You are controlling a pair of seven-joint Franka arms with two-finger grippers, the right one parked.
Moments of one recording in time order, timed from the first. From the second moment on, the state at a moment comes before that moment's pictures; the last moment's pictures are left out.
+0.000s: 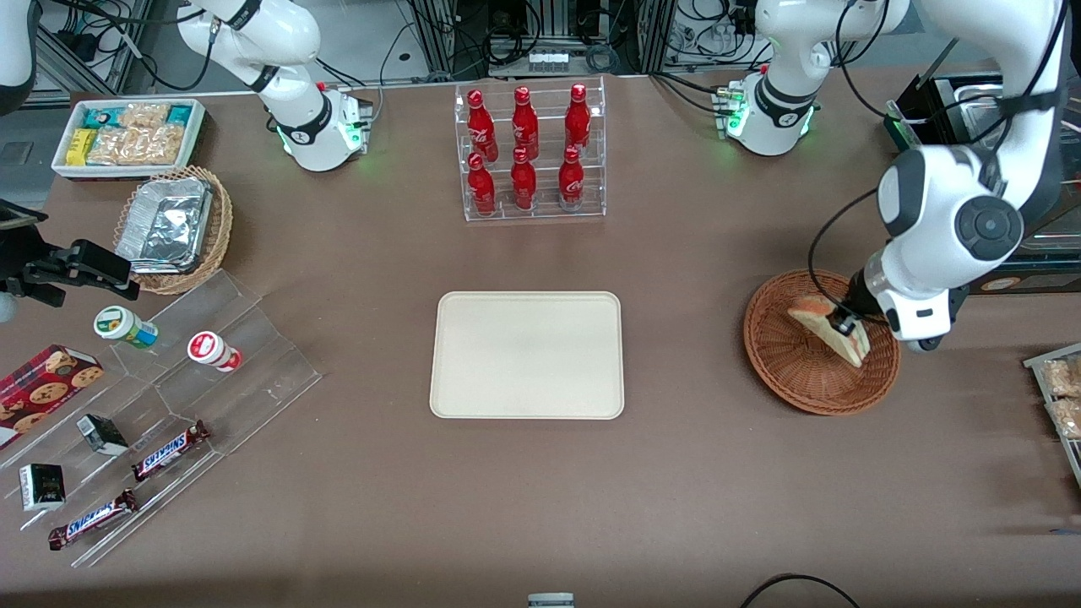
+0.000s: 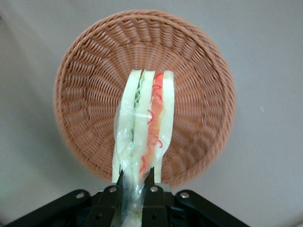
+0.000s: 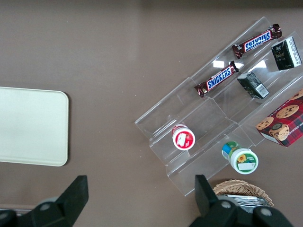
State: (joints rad) arm -0.05 0.07 -0.06 -2.06 0.03 2.00 -0.97
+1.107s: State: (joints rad) arm -0.63 0.28 -0.07 -1.82 -0.02 2.03 -0.75
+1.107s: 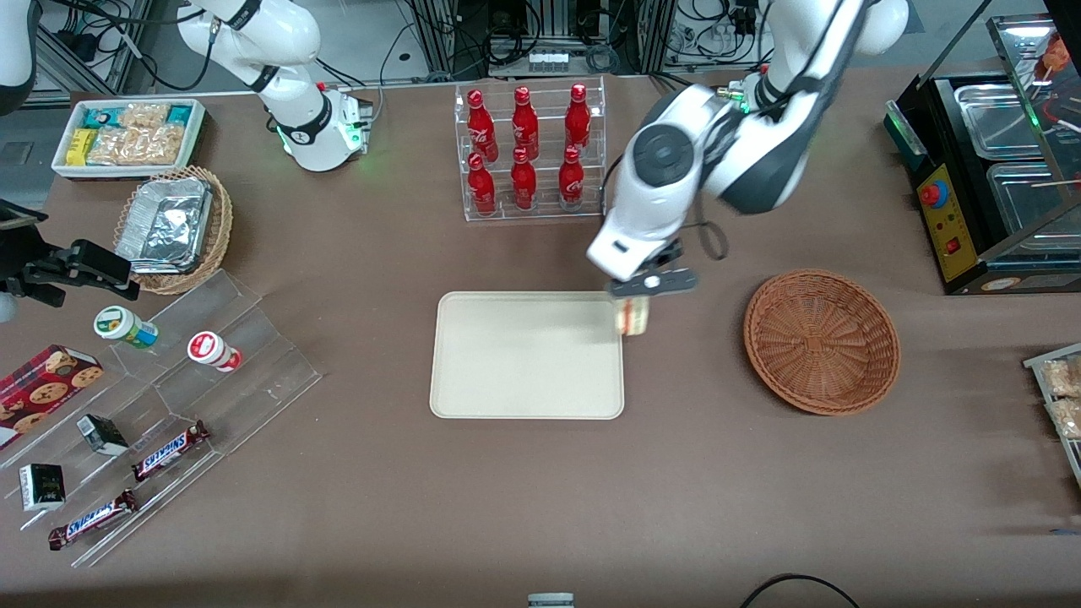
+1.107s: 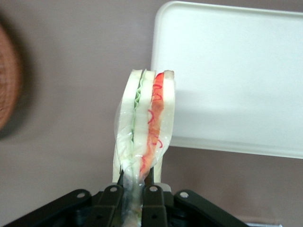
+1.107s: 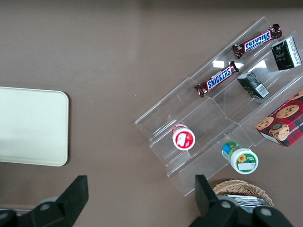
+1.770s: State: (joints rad) arm -0.66 0.55 -0.07 -1.67 -0.02 2.20 -0.75
